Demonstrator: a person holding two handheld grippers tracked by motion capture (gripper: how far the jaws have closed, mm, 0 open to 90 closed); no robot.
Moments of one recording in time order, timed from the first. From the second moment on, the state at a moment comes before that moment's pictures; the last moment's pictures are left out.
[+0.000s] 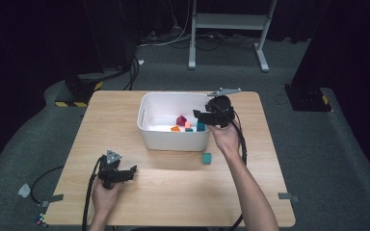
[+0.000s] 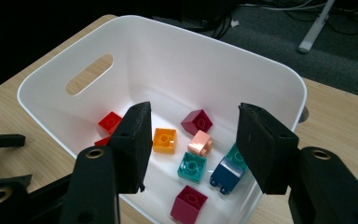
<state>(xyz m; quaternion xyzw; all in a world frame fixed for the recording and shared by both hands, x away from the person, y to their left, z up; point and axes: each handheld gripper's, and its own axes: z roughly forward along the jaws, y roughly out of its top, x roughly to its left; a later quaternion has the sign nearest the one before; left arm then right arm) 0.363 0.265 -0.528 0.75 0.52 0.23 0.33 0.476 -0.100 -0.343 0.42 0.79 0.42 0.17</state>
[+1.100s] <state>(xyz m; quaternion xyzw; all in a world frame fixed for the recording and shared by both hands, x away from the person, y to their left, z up) 0.363 0.265 -0.528 0.75 0.52 0.23 0.33 0.446 -0.136 -0.343 0.41 0.77 0.45 0.18</state>
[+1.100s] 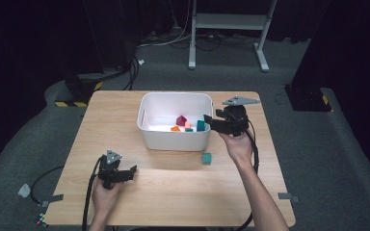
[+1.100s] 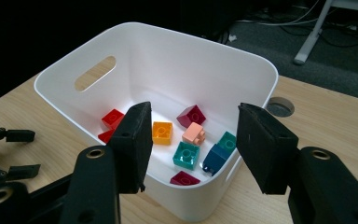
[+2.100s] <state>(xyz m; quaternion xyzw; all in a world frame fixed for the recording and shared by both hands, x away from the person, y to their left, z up) 0.363 0.265 -0.528 0.75 0.52 0.23 0.33 0.408 -0.160 -0.353 0.40 0.77 0.47 0.18</state>
